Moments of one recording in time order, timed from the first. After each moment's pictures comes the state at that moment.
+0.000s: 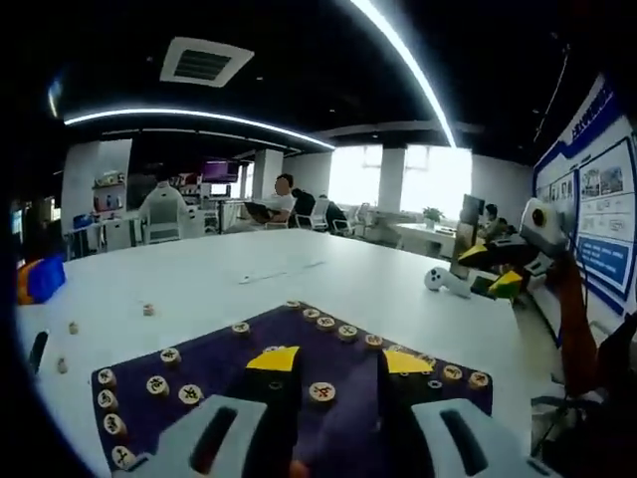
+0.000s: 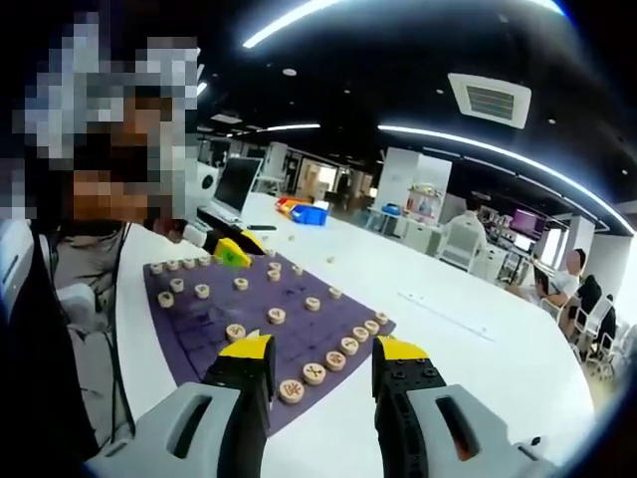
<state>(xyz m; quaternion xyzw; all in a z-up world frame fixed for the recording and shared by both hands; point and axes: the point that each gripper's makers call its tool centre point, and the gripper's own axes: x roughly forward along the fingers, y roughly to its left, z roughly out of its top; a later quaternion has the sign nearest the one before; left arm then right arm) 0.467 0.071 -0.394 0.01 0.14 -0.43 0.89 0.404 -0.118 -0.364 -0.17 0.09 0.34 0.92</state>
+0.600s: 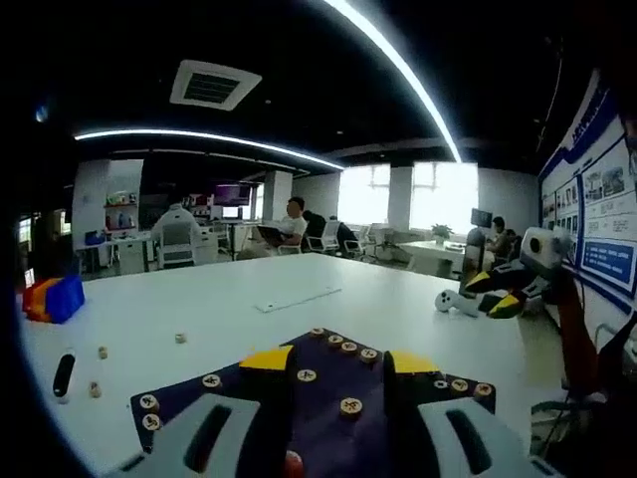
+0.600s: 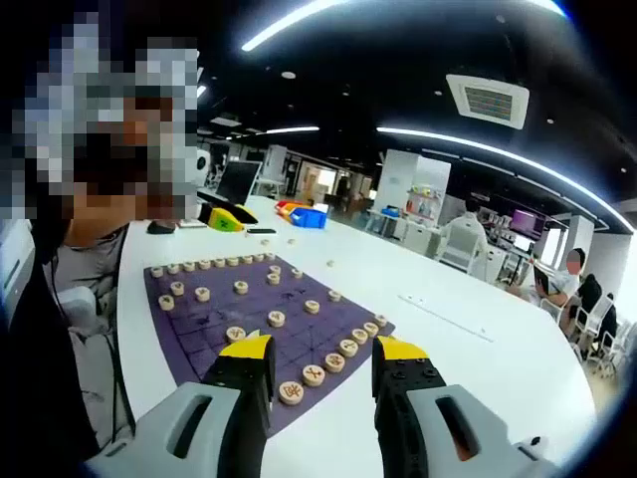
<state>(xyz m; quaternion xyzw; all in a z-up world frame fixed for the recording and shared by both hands) 0.470 0.111 -0.349 0.02 0.09 -0.41 0.91 0.404 -0.119 -0.361 -0.16 0.08 0.34 0.92</state>
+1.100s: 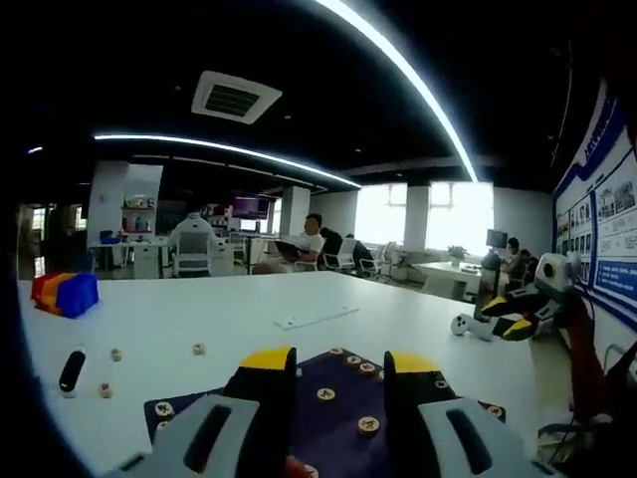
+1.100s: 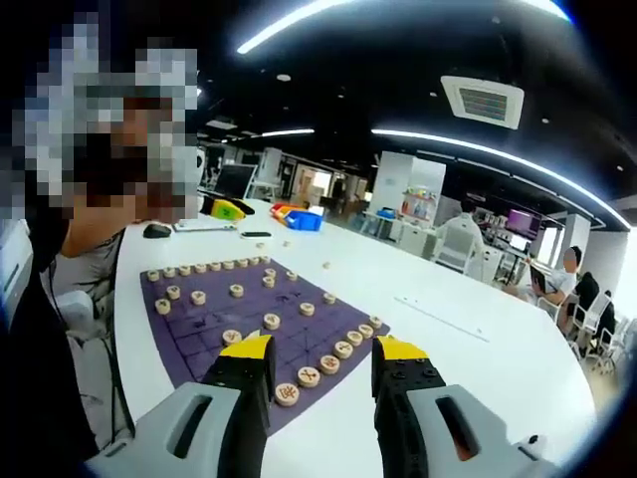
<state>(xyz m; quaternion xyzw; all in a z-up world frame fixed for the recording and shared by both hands) 0.494 0.130 -0.330 -0.03 0.07 -0.37 0.93 0.405 -0.123 -0.357 -0.16 0.08 0.33 0.93</state>
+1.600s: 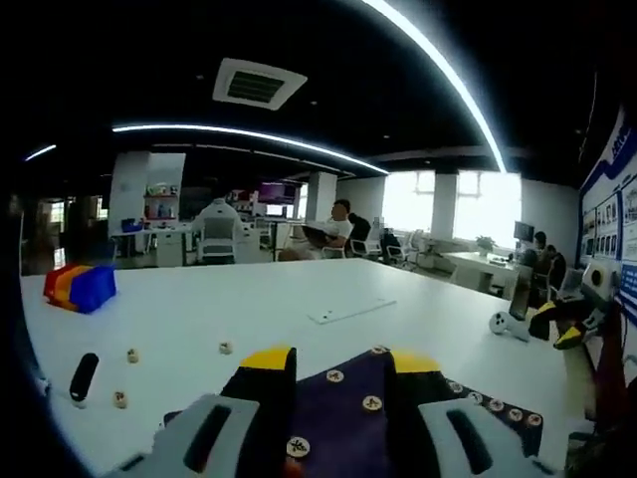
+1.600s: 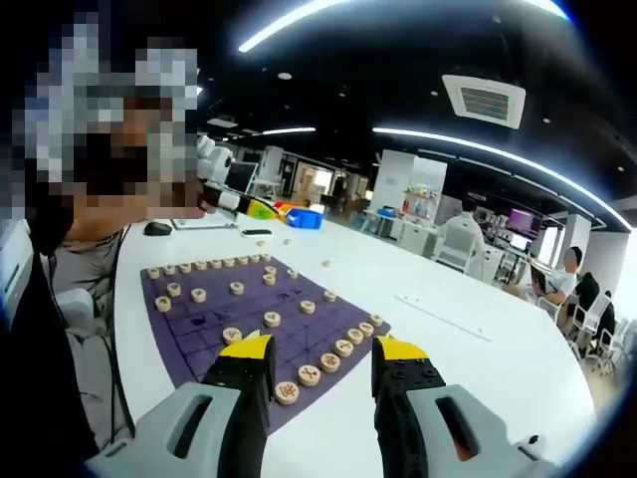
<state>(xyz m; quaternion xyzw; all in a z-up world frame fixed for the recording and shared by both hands) 0.562 0.132 -0.349 -0.01 0.12 -0.31 0.94 0.405 -0.122 -0.359 -0.16 0.08 0.33 0.93</state>
